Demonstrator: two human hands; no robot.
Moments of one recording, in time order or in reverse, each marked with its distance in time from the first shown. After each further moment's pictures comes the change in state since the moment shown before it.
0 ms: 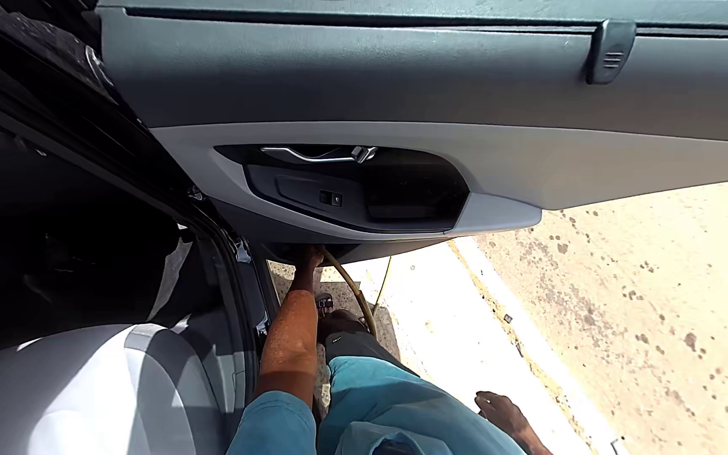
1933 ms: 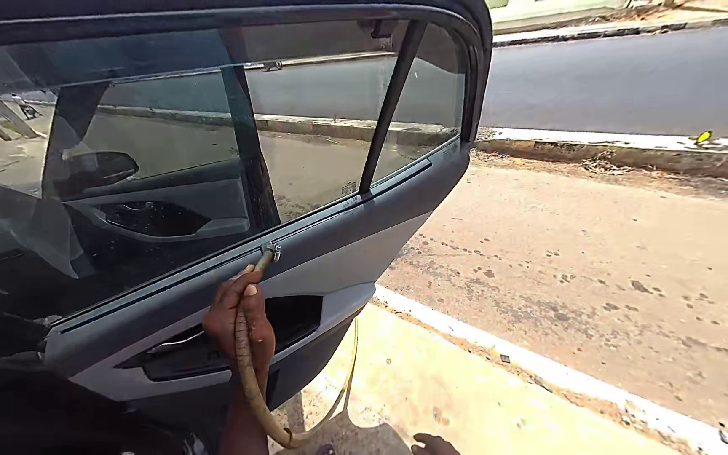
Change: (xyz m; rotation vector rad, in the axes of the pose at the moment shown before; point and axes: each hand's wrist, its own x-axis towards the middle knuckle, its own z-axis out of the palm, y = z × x) left_hand -0.363 0.333 -0.087 -0.510 0.790 1.362; right_hand -0.011 -0.015 0.021 0.428 0.215 -0.470
